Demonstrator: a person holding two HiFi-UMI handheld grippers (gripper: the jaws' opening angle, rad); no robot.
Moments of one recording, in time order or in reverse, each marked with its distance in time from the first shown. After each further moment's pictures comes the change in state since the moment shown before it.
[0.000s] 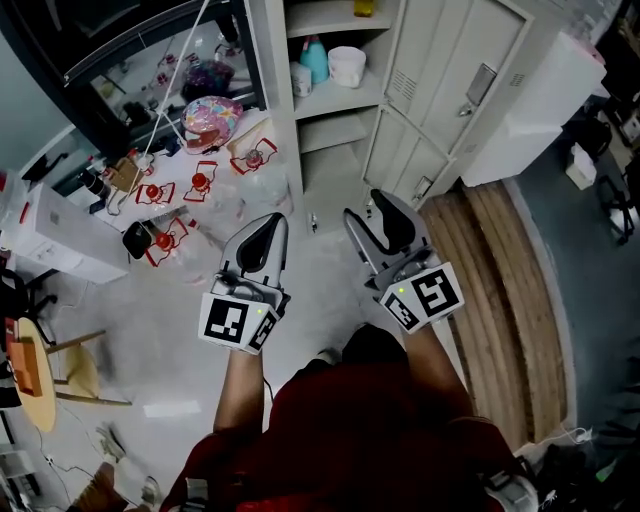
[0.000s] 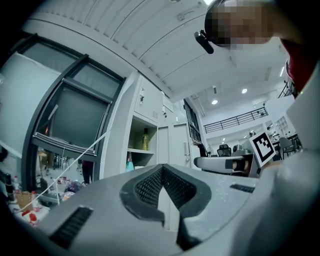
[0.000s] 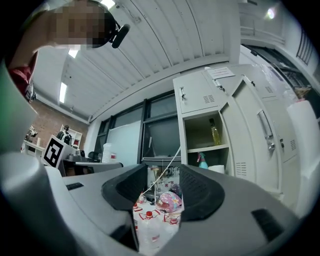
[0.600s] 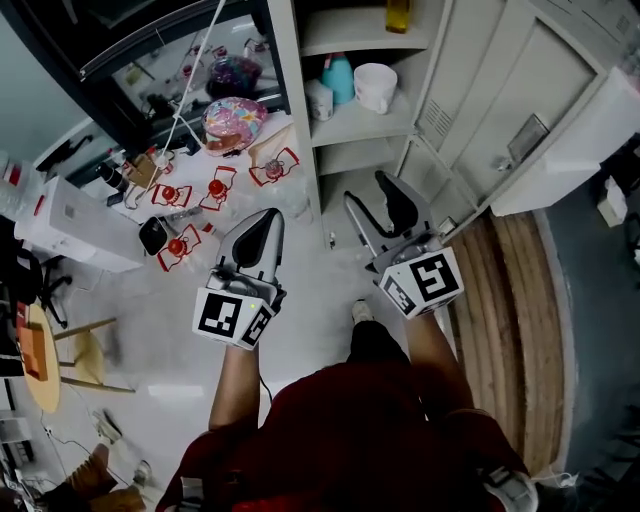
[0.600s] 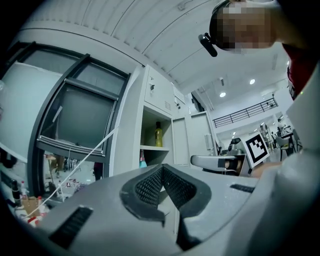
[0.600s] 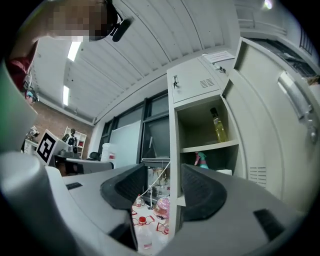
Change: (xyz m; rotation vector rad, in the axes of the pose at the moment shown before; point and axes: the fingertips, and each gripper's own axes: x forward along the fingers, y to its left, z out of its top) left arm 0.102 0.072 -0.021 0.031 0.037 0.114; right arm 0.115 -0.105 -0.024 0.002 -0.014 0.081
